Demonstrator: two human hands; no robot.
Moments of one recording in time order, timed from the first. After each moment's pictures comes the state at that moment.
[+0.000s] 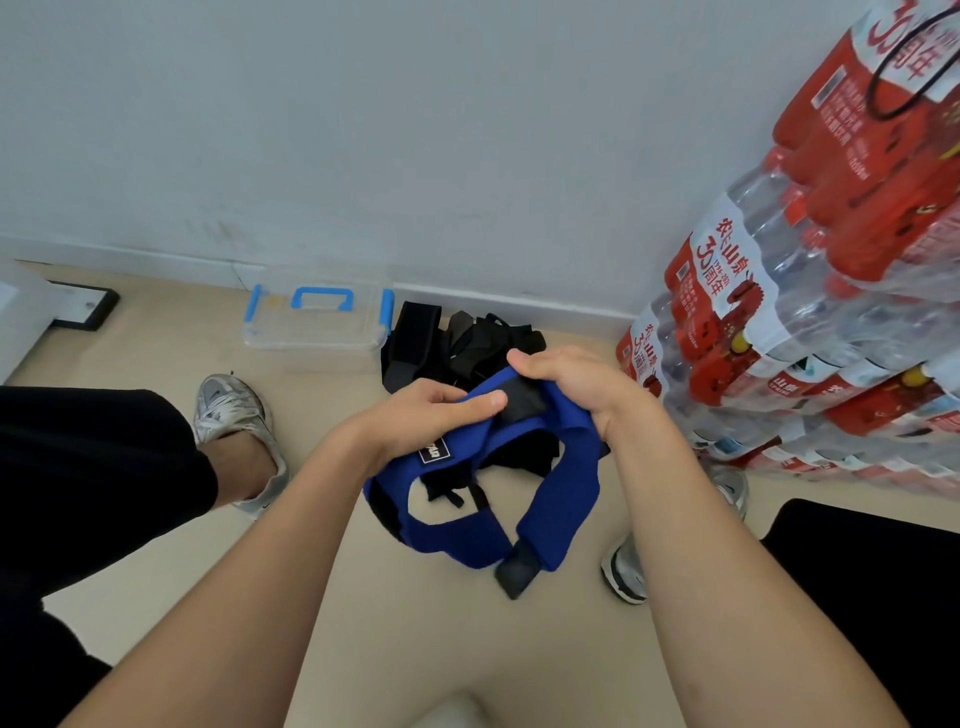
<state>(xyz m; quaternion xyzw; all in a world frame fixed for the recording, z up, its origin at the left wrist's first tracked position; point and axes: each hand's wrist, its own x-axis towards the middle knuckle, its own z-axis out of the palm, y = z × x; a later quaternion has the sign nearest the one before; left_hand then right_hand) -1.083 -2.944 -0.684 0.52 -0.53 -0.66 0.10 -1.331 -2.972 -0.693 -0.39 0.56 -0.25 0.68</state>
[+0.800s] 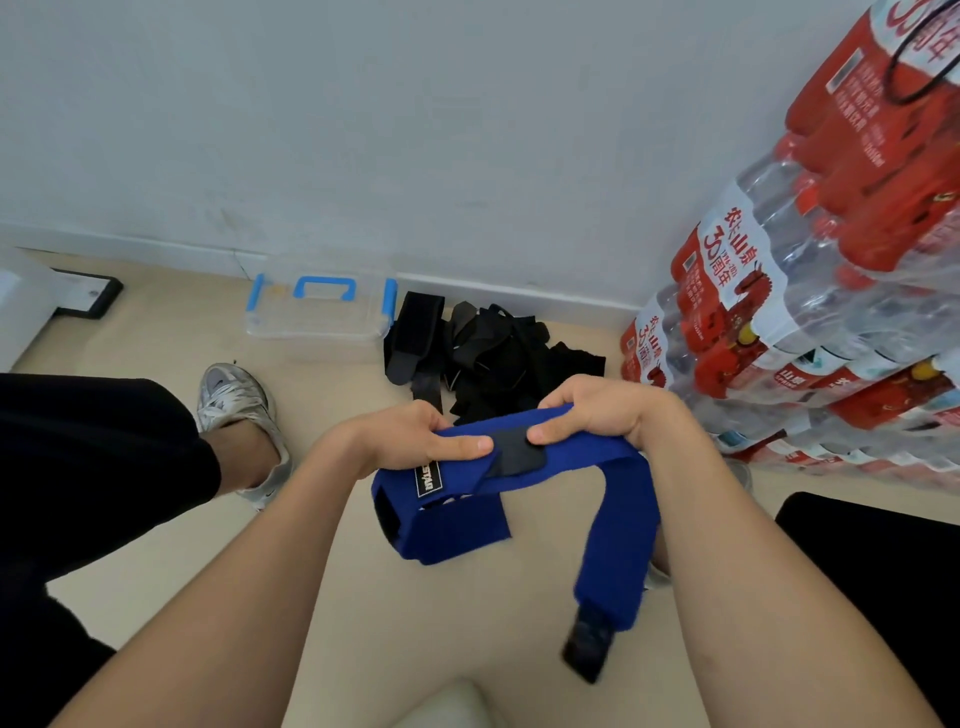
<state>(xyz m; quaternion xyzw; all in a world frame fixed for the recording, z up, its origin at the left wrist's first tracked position) -1.067 -2.942 -0.711 0.53 -0.58 -0.62 -0.06 -1.360 -2.960 -0.699 -0.52 0.54 0.00 0.67</state>
